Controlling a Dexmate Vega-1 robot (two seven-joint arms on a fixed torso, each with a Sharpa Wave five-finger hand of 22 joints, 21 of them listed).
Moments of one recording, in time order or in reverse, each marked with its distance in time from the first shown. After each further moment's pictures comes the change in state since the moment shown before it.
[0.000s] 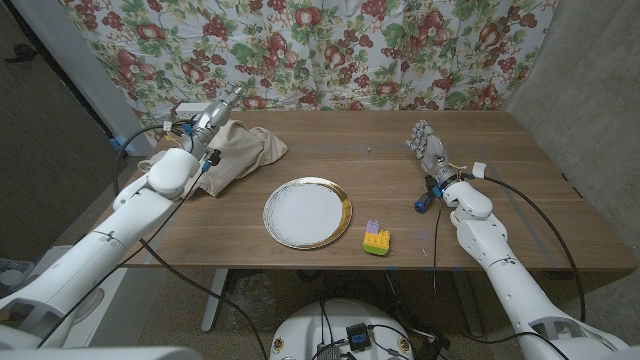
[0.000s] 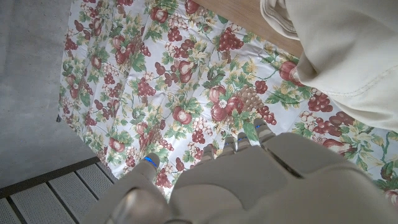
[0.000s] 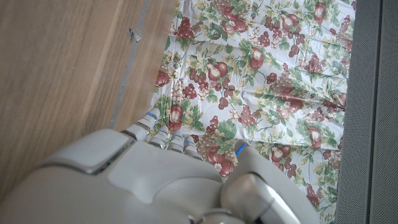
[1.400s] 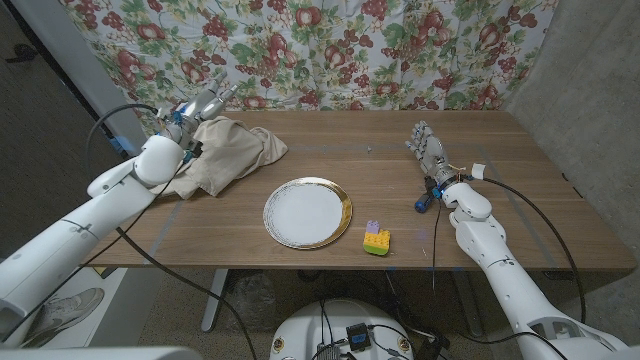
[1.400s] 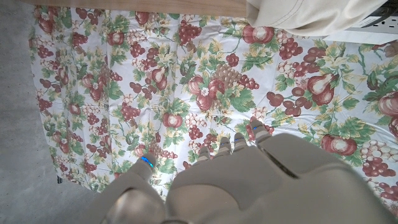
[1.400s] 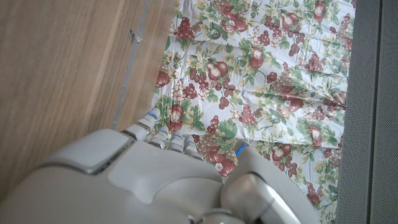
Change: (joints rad) left arm 0.012 0.144 -0.010 -0.102 0.265 0.142 0.084; left_hand 0.000 0.000 0.000 0.000 -0.011 0.000 -0.007 0.000 0.000 0.000 -0.007 -0.009 0.000 0.000 0.000 0.000 0.000 -0.011 0.000 -0.025 0.002; right arm 0.000 0.007 0.001 0.014 0.003 0.011 0.002; right_hand 0.000 0.000 0.004 0.004 0.000 0.004 0.004 0.000 0.000 0.000 0.000 0.000 0.000 0.000 0.000 0.000 0.000 0.004 -0.004 0.000 0.000
